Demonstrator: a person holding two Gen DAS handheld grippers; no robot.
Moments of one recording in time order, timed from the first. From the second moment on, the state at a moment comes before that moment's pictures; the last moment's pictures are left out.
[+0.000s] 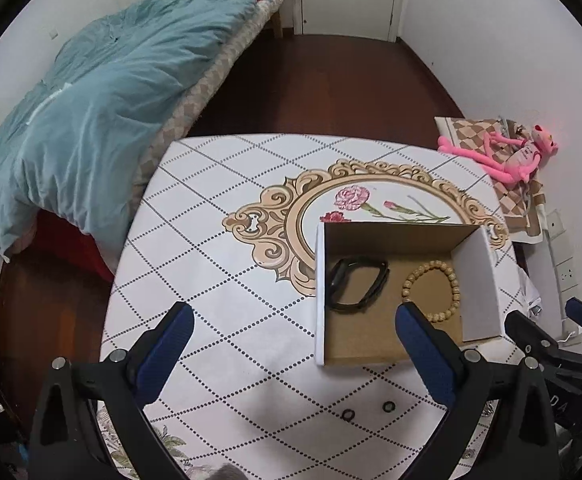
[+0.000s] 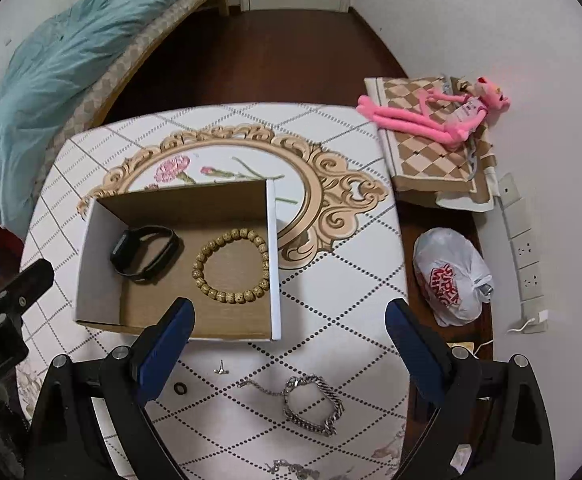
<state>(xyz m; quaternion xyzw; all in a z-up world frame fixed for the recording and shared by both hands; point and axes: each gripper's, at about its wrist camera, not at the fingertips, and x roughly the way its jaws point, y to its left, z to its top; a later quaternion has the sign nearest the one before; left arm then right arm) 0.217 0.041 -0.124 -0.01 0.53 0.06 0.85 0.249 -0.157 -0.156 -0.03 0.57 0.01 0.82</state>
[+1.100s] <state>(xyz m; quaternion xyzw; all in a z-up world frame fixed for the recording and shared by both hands) 0.091 0.031 -0.086 0.00 0.49 0.07 0.87 0.117 -0.192 -0.105 0.02 0.53 0.00 0.85</state>
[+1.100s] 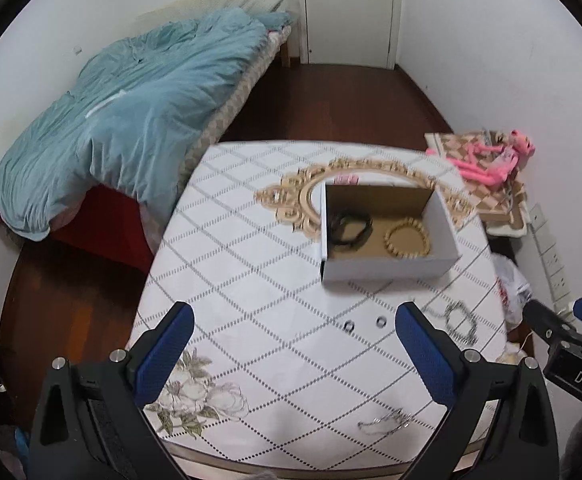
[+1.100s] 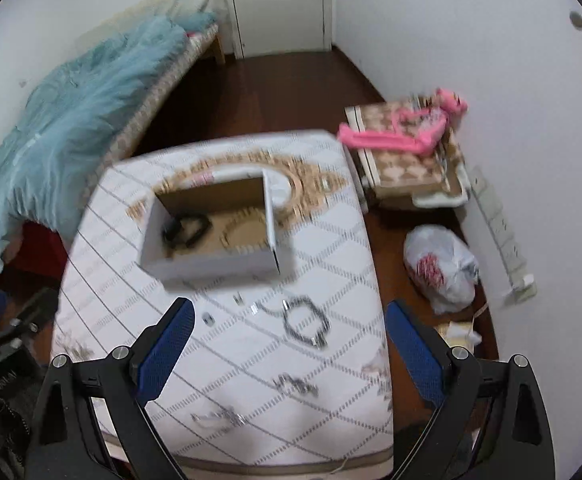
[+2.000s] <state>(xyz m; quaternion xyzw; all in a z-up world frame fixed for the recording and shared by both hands) 0.036 0.006 -0.219 0.02 0.61 0.03 0.79 0.062 -0.211 -0.237 0.03 0.53 0.04 0.84</state>
